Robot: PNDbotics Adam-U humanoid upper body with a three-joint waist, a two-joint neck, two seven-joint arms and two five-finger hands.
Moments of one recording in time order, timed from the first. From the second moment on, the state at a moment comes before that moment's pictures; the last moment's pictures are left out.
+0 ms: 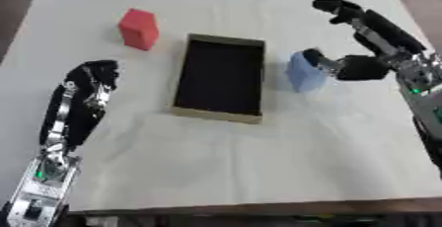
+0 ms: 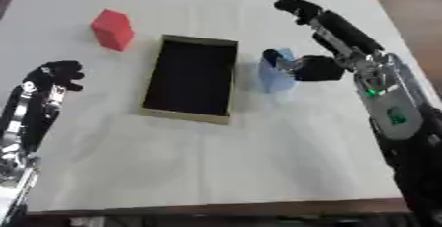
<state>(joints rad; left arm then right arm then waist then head) -0.17 0.22 -0.09 -1.74 -0.20 -0.11 0.08 -0.66 -0.46 0.20 -1.39 0.54 -0.30 0.36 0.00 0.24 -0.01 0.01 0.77</state>
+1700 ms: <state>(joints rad) -0.17 0.22 -0.09 -1.73 -0.21 -0.11 0.07 -0.81 -0.50 0.28 -1.06 0.65 -0.41 0.49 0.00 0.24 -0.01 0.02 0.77</state>
